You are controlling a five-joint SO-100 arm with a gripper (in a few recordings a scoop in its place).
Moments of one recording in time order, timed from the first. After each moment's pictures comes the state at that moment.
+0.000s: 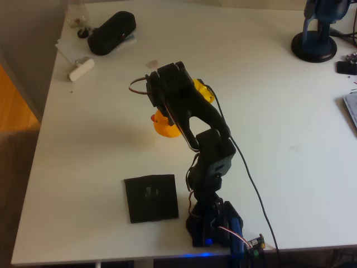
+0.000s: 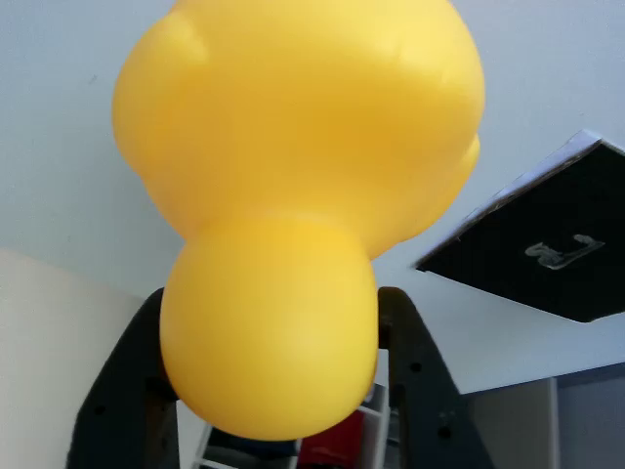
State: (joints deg) arm -23.5 102.8 97.2 81.1 -16.1
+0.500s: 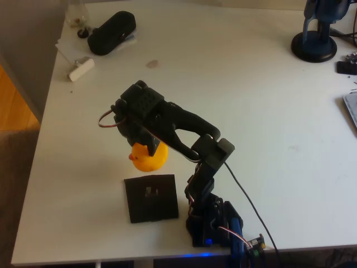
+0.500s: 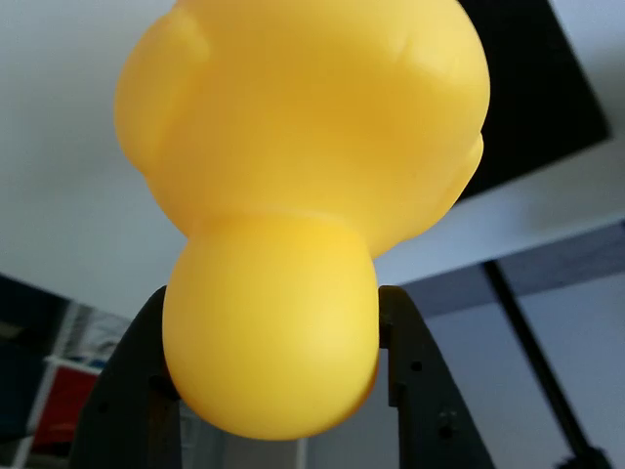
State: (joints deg) arm -48.4 104.2 97.2 95.3 -16.1
